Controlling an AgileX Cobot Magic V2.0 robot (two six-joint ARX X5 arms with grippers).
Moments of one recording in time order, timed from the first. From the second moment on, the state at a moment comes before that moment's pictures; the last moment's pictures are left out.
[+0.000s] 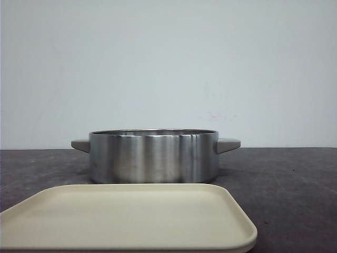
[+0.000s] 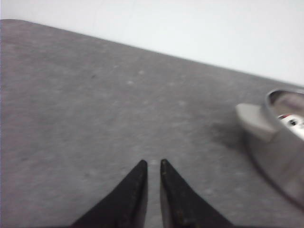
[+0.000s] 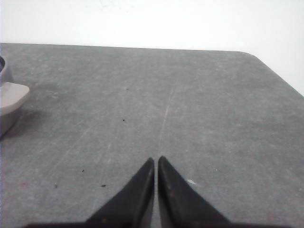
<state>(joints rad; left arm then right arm) 0.00 0.00 0.03 -0.18 -0.06 -0.19 0.09 0.00 0.02 -0.17 0.10 0.03</state>
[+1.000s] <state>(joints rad) 0.01 0.00 0.03 -0.18 -0.05 -0.17 0.09 0.00 0.02 -0.17 0.10 0.03</state>
